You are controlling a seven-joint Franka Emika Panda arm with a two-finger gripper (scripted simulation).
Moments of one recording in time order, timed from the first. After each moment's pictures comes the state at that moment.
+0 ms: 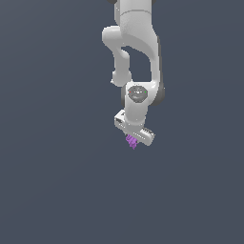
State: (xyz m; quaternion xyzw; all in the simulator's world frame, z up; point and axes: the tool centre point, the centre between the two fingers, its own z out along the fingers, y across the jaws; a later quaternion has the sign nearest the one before) arm -0.031 0.053 0.058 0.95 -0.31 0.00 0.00
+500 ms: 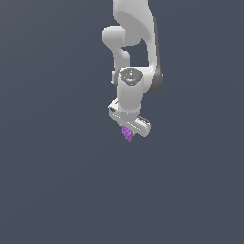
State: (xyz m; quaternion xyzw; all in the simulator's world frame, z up) arm -0.041 0.028 0.116 0.95 -0.31 0.00 0.00
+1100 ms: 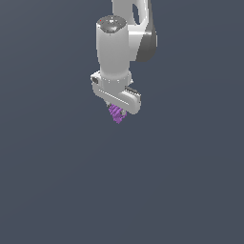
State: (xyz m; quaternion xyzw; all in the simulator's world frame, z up) arm -0.059 -0.024 0.239 0.95 -0.31 0.00 0.00
